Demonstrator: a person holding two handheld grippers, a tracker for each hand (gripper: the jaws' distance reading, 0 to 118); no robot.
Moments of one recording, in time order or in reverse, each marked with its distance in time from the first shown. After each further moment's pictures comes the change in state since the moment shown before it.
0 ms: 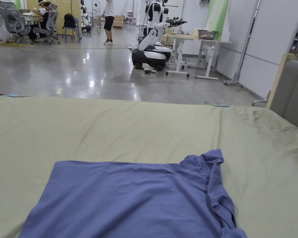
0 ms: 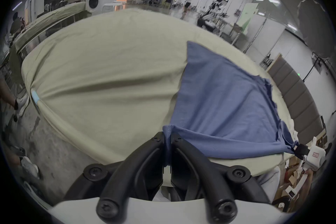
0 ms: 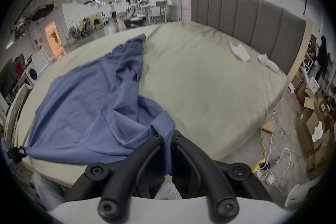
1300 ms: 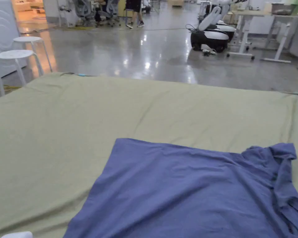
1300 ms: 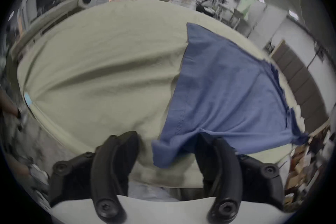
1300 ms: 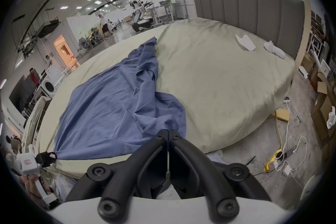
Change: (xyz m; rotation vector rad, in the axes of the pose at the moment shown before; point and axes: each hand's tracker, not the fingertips) left arm 0.012 0.000 -0.021 -0.074 0.061 -0.126; right arm 0.017 -0.008 0.049 0.015 0.161 -0.115
